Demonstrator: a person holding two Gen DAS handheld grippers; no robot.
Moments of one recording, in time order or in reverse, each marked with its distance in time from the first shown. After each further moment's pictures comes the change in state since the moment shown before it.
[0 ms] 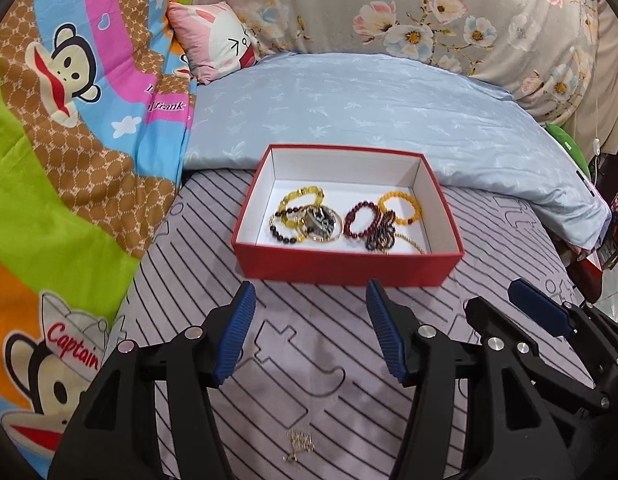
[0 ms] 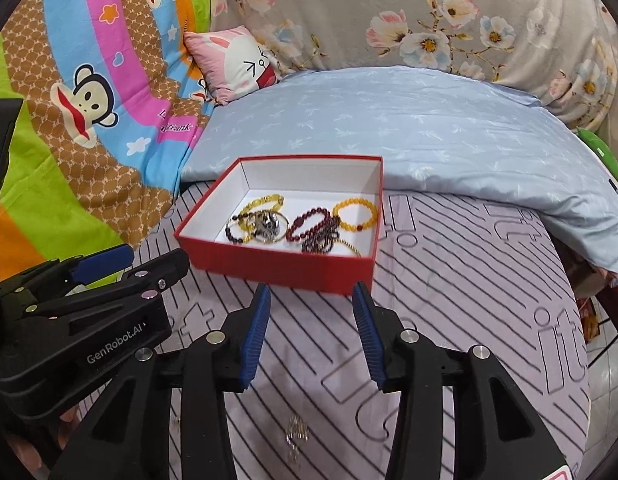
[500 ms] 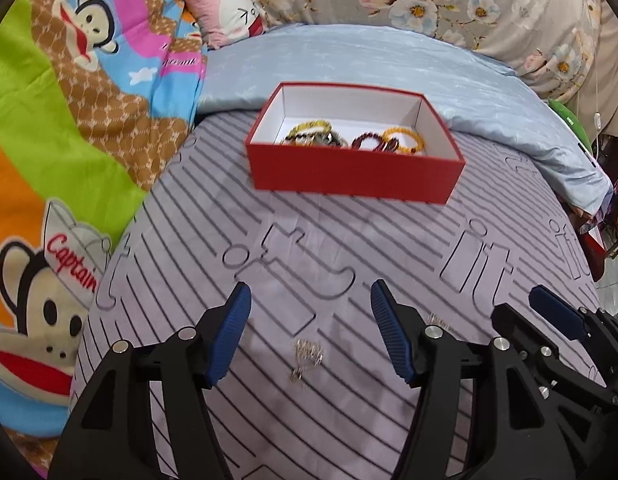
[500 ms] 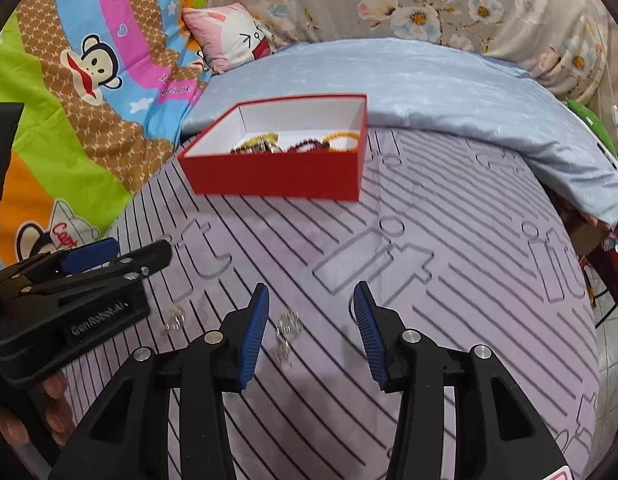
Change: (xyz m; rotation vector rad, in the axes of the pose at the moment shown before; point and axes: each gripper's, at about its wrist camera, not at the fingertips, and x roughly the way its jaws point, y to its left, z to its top) left arm -0.011 0.006 -0.078 -0.021 0.083 0.018; right arm -0.021 -0.009 -0.079 0.016 0.085 -0.012
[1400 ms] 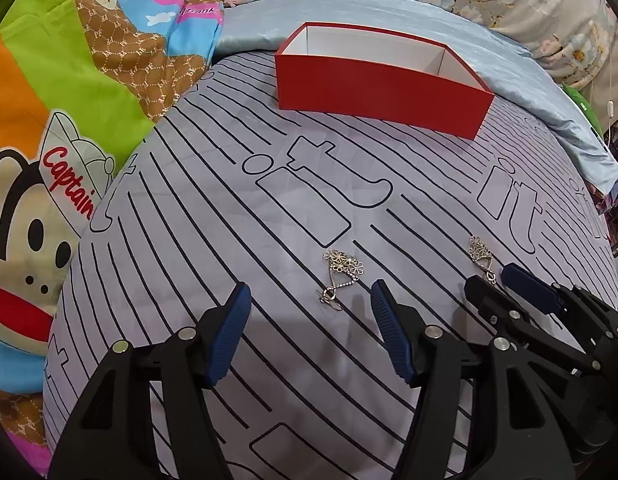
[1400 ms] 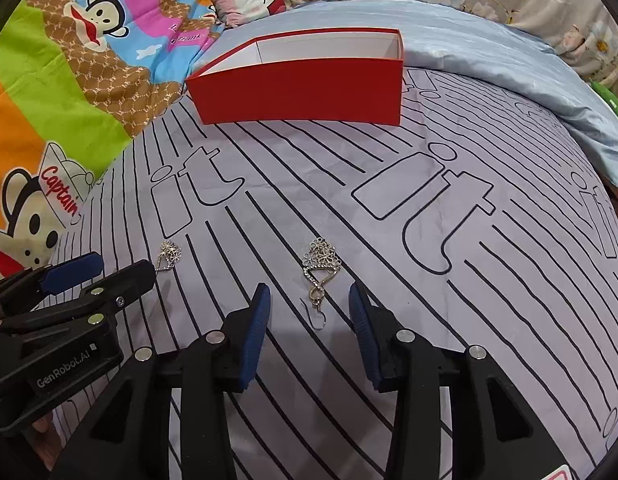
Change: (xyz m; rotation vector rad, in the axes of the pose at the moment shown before) left arm 0.020 0.018 -0.051 -0.037 0.094 0.019; right arm 0.052 0.023 -0.036 -0.042 0.114 0.033
